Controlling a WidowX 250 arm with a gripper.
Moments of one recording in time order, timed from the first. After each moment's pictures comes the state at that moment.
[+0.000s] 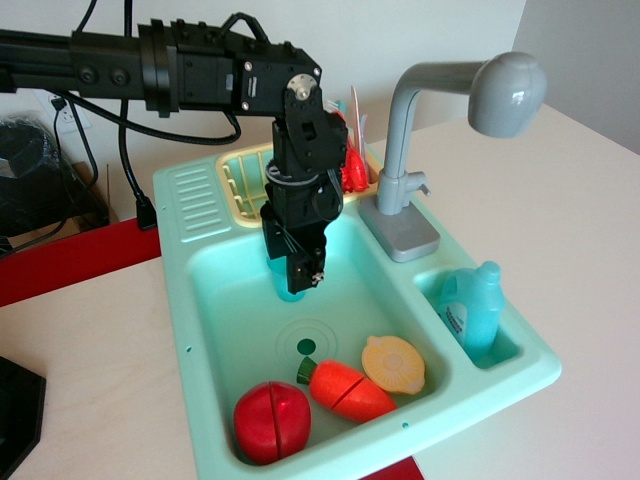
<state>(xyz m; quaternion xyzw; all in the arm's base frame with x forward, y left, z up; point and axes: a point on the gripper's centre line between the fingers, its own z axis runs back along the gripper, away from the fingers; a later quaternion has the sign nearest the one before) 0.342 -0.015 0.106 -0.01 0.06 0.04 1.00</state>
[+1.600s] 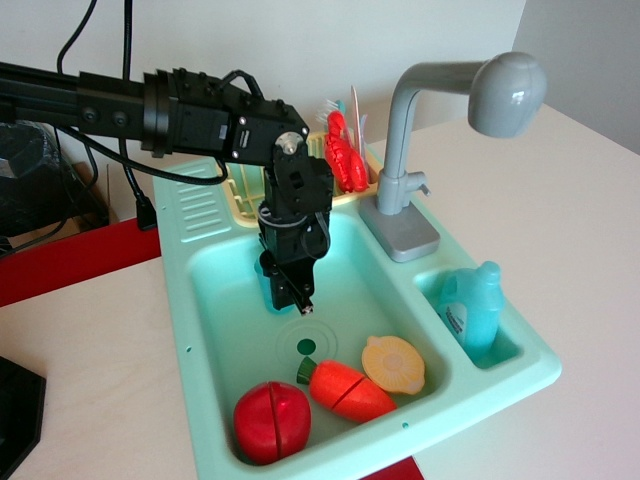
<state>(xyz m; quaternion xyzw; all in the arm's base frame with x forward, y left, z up) 0.329 -0.021 0.075 -0.02 0.06 0.05 1.00</state>
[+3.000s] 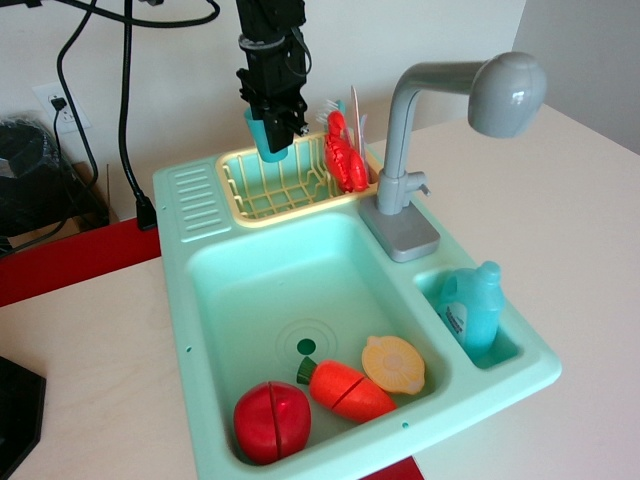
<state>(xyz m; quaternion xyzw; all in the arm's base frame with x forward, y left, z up) 0.375 0.114 0.157 0.02 -0.01 0.17 0.99</state>
